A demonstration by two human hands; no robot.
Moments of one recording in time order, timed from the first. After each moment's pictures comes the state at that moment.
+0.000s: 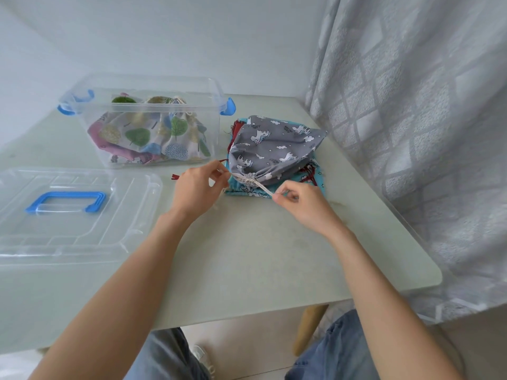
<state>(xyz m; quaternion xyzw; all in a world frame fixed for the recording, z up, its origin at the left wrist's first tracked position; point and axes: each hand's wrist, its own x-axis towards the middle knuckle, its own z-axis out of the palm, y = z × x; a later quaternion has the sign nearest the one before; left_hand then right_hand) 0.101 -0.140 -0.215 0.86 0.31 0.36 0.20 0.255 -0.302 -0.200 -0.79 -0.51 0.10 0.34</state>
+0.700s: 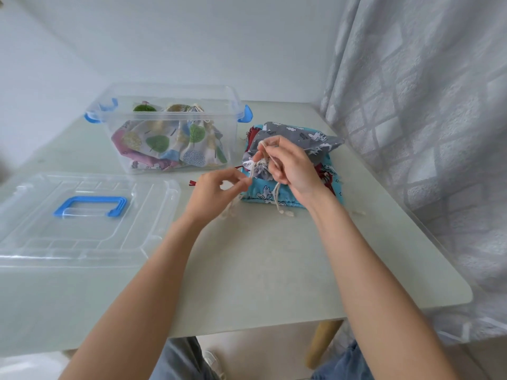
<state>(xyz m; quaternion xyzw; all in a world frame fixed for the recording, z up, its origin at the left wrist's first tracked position) 0.091 -0.142 -0.203 0.82 0.25 0.35 0.37 0.232 -0.236 -0.147 -0.55 -0.46 0.32 0.61</state>
